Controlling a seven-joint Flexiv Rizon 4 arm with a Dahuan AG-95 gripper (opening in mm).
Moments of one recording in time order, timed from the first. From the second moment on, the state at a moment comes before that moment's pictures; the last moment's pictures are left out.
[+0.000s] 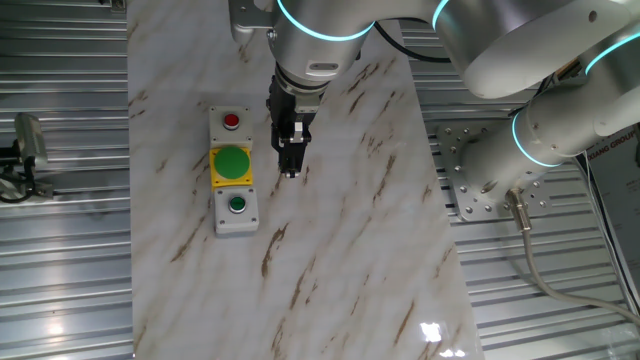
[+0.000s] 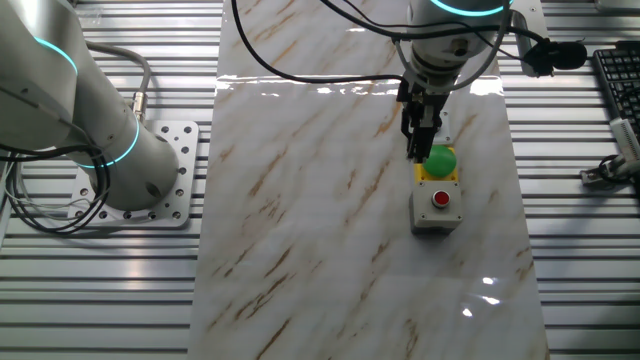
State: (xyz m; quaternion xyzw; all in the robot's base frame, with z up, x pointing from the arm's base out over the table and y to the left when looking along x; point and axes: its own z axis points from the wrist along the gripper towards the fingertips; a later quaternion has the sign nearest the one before) arm 0.500 0.000 0.170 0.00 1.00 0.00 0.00
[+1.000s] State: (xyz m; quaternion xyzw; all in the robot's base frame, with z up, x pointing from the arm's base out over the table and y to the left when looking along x) arm 0.502 0.001 0.170 -0.09 0.99 -0.02 -0.13
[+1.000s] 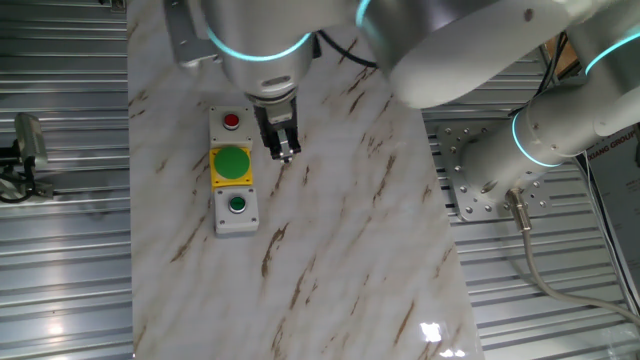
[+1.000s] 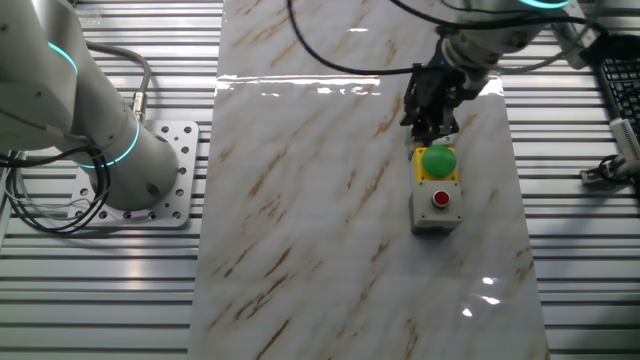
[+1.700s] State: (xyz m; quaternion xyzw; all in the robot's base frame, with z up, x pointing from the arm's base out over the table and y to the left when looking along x) arm 0.498 0.000 0.171 -0.09 0.99 -0.02 -0.13
